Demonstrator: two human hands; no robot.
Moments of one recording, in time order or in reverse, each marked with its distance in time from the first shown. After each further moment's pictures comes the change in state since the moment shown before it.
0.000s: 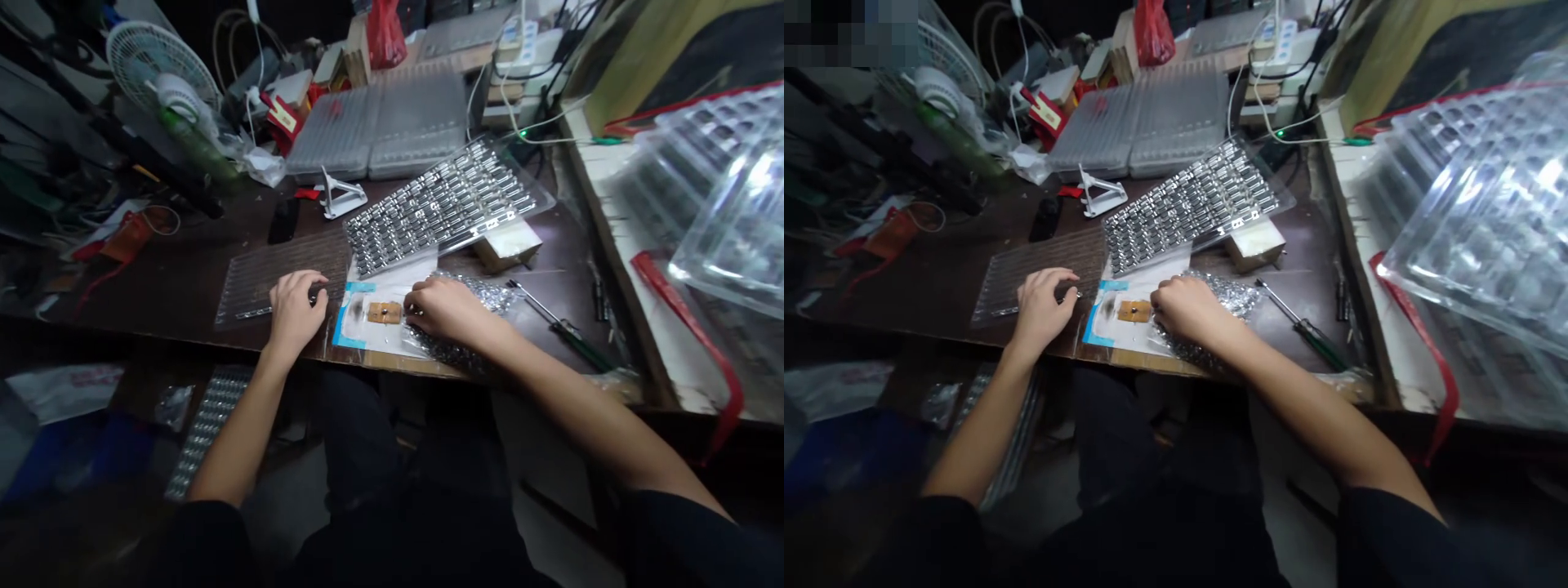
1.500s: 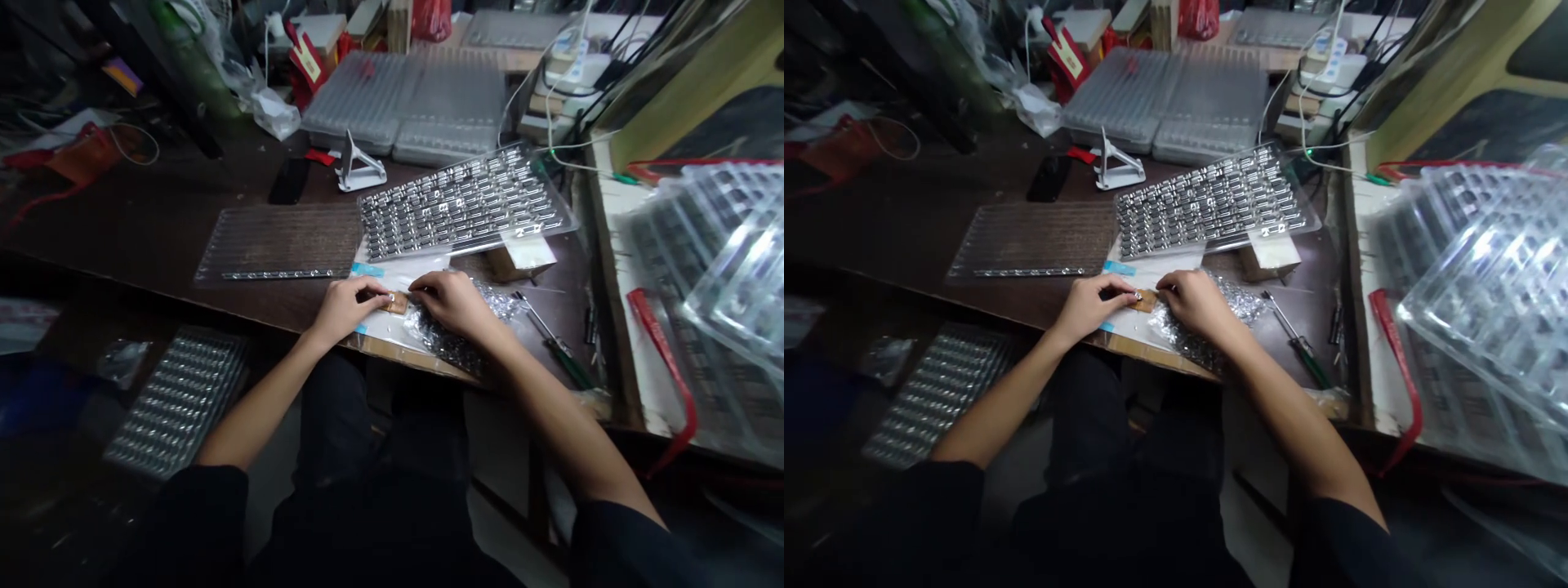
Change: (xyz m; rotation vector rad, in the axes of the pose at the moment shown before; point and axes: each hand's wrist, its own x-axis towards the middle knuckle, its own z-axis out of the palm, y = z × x) left_hand -0.021 0.043 0.046 -0.721 -0.111 0.015; right_hand 0.012 0.008 0.013 0.293 0.057 0.084
